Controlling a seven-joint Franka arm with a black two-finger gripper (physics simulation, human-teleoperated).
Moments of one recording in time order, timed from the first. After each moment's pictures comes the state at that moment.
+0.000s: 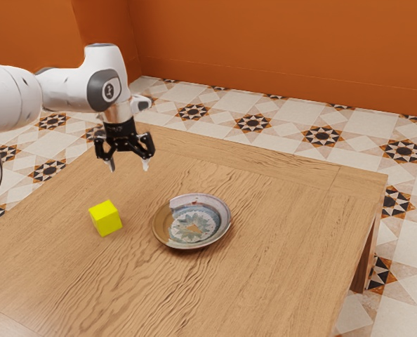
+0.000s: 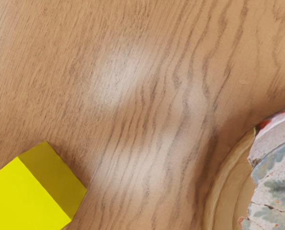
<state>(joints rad) -0.04 0.41 0.22 -1.57 -0.12 1.88 -0.21</state>
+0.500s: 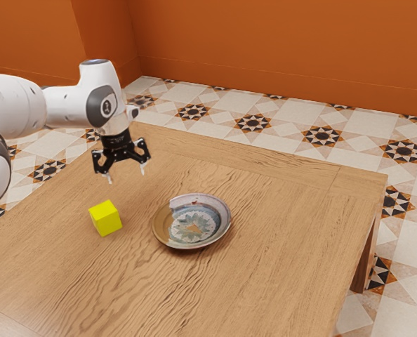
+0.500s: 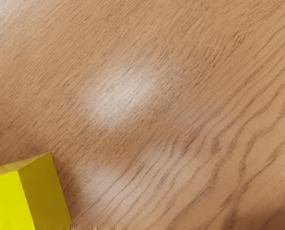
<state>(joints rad) -0.04 0.46 0.26 -1.62 -0.17 2.02 -0.56</state>
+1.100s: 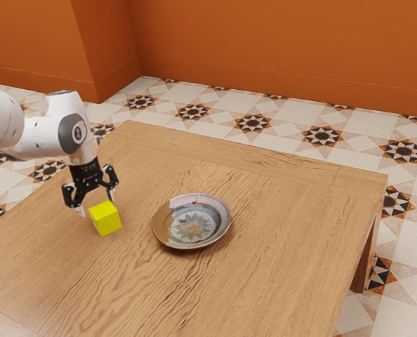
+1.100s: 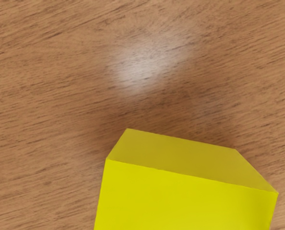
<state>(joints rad) -0.04 0.38 0.37 -1.90 -0.24 2.10 -0.83</state>
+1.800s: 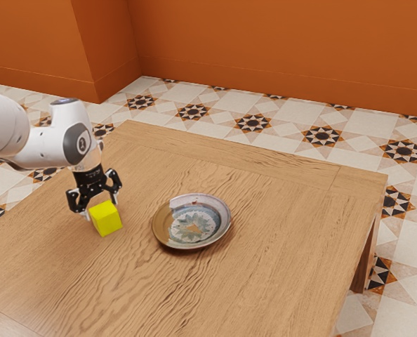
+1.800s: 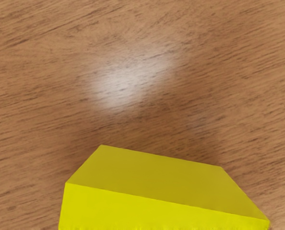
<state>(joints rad) -0.05 0.39 0.36 -1.94 -0.24 2.23 -0.83</state>
